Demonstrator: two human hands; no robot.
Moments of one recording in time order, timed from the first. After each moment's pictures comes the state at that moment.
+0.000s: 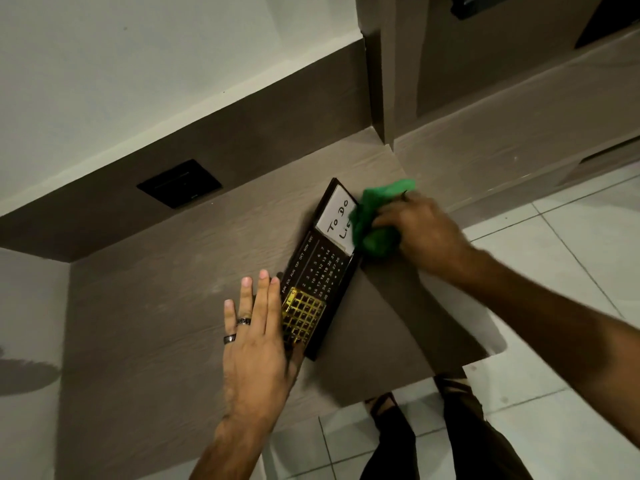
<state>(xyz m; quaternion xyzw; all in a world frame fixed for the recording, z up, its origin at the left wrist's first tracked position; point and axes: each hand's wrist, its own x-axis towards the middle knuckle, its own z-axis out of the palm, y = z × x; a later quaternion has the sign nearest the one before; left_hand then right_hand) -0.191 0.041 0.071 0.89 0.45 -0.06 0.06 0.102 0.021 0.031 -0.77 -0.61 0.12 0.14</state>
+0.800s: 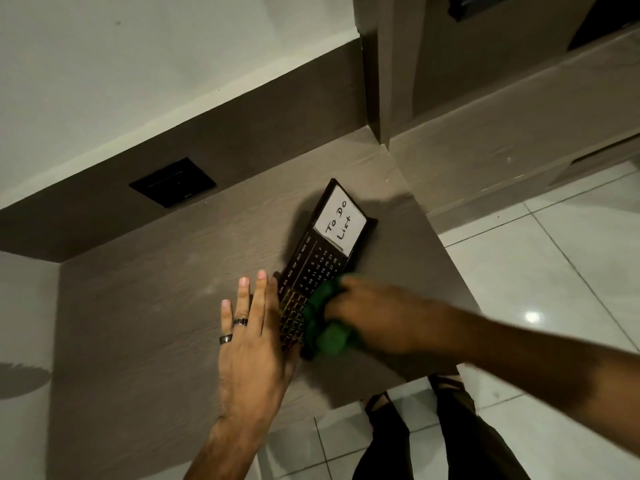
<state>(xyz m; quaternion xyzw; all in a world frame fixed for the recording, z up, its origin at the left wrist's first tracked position) -0.194 0.042 0.068 0.89 0.44 -0.05 0.07 0.016 -0.011 0.047 -0.57 -0.79 0.22 0.05</state>
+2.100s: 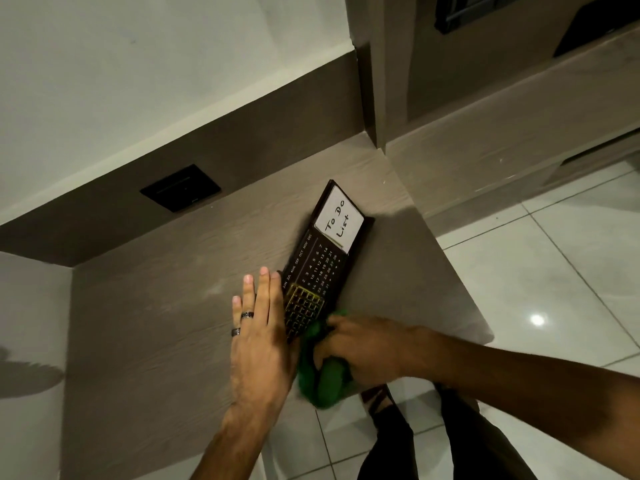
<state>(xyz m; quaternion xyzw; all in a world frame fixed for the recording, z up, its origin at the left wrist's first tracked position) -0.187 0.039 0.076 0.88 0.45 -0.01 0.15 -0.021 -0.032 0.044 -0.52 -0.76 0.38 0.08</state>
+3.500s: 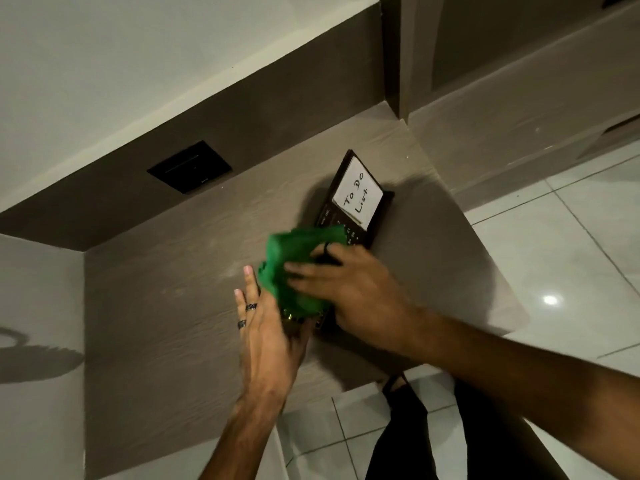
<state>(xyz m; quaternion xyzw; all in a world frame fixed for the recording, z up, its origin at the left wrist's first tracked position) -0.216 0.056 0.046 0.83 0.50 0.10 0.21 -0.042 0.004 0.051 -0.61 -0.73 0.08 0.29</state>
